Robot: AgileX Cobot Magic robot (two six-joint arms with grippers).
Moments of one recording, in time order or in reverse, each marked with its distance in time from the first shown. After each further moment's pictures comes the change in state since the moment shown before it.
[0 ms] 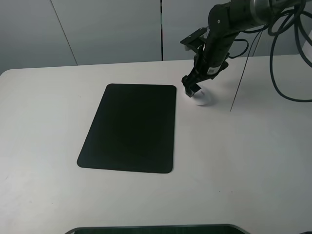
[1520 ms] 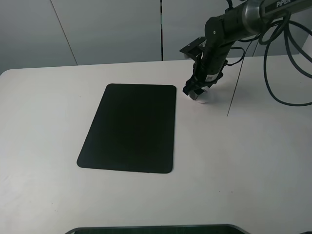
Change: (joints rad) left arm 0.000 0.000 0.000 0.000 0.000 0.000; right arm 0.000 0.058 -0.008 -0.022 -0.019 0.033
